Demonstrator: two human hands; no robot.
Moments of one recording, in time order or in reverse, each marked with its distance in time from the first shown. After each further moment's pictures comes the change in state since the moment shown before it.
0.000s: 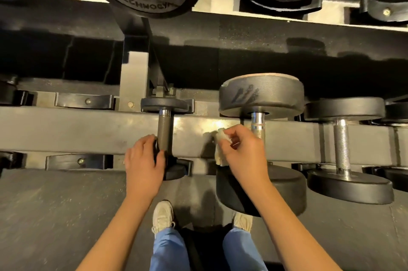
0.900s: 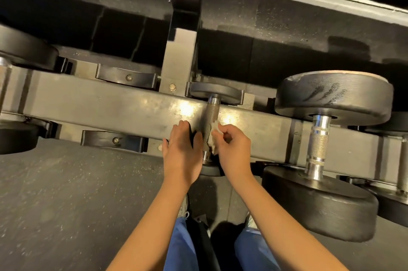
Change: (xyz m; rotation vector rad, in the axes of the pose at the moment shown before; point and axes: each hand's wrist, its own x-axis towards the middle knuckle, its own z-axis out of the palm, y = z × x) left_hand 0.019 -0.028 0.010 -0.309 -0.061 -0.210; right_hand -0.001 -0.015 0.148 0.239 -0.088 0.166
